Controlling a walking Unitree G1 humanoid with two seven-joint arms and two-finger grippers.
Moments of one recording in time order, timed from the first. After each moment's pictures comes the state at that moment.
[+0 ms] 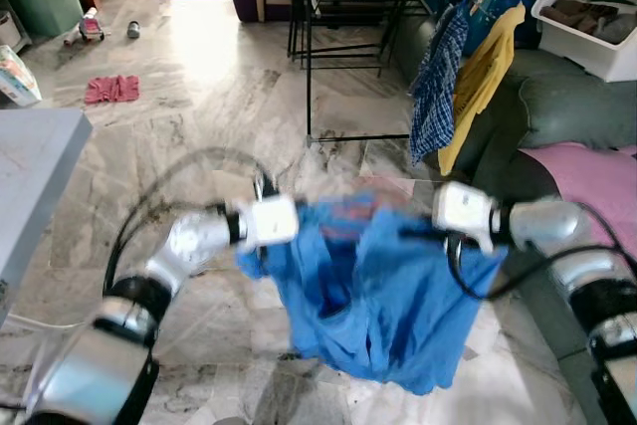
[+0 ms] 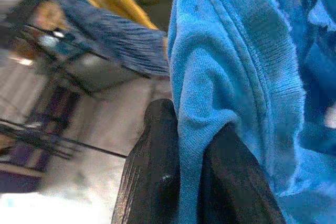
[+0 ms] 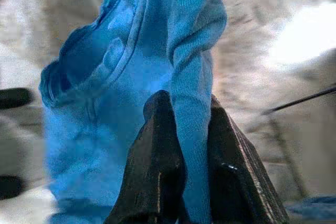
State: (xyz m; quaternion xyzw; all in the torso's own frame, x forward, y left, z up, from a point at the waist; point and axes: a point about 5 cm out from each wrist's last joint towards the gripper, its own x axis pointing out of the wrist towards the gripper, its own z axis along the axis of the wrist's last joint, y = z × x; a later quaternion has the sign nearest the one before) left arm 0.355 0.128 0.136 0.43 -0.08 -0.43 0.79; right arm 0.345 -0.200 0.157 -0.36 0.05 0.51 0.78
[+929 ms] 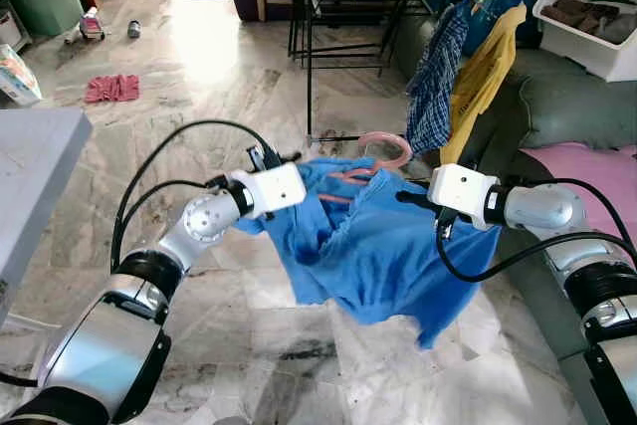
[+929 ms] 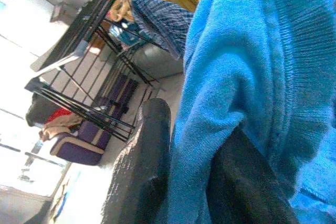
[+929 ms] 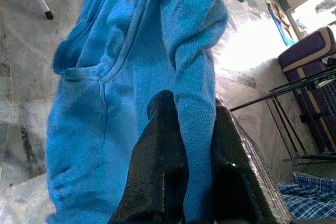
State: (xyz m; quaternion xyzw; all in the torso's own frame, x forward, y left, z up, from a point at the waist) left arm 0.372 0.123 0.152 0.45 -0.12 -0.32 0.82; right arm 0.354 -0.196 0.163 -0.41 0.00 0.45 0.79
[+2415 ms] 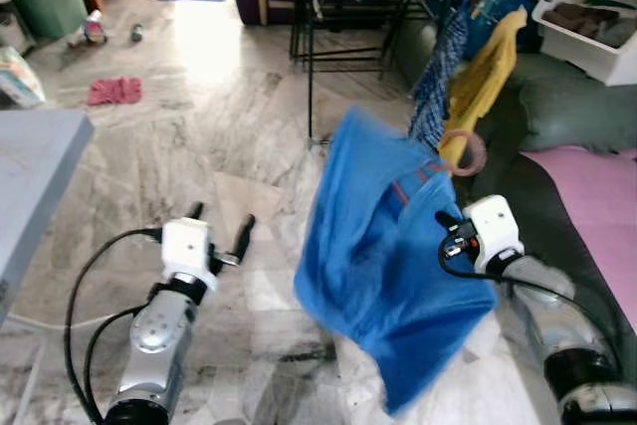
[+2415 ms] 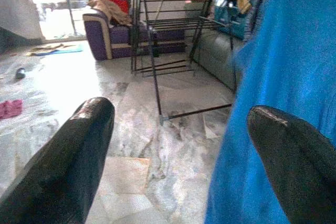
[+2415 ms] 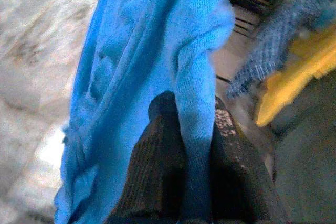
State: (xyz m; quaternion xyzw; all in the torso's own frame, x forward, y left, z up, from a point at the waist) left arm 0.285 0.181 0.077 0.03 -0.06 -0.09 0.99; right arm 0.315 -0.224 0.085 -0.12 0.06 0.12 0.98
